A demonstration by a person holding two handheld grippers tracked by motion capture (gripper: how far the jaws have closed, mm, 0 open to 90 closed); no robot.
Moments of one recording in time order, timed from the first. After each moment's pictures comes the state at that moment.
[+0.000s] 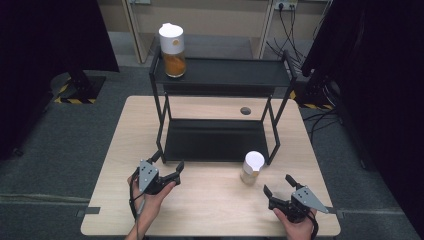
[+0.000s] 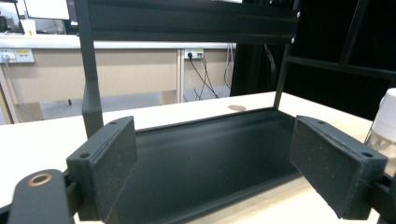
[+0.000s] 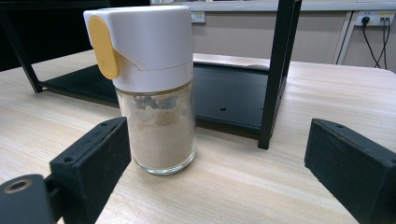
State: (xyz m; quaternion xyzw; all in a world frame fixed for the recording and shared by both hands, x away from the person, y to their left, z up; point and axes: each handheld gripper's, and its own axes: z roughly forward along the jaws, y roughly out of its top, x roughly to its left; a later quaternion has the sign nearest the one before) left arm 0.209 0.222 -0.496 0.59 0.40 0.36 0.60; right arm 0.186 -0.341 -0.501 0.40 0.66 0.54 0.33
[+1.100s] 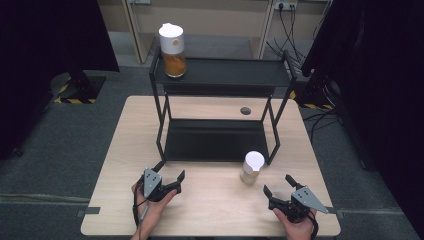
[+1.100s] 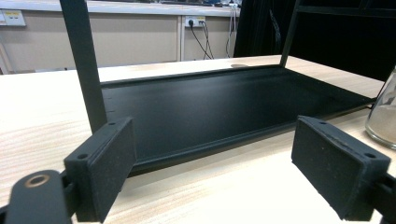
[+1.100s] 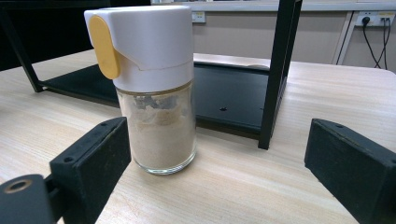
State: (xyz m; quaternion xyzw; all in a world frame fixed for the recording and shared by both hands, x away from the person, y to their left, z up) left arm 0.210 0.222 -0.522 0.62 0.43 0.34 0.57; right arm 0.186 -0.340 -0.501 0.40 0.66 0.54 0.33
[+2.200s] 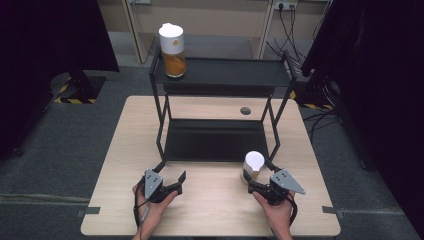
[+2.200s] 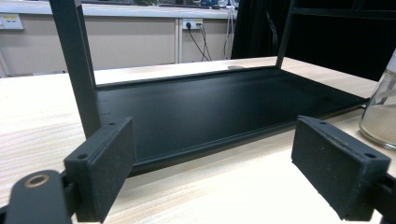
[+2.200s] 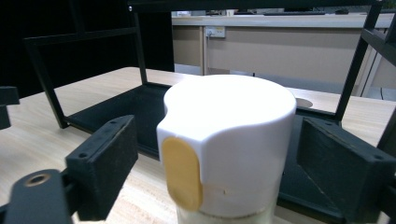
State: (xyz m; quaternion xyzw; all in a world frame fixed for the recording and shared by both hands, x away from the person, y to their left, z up) left arm 0.208 0.220 -0.523 0.62 0.42 0.34 0.57; right arm 0.227 -0.284 -0.478 0.37 0.66 0.57 0.32
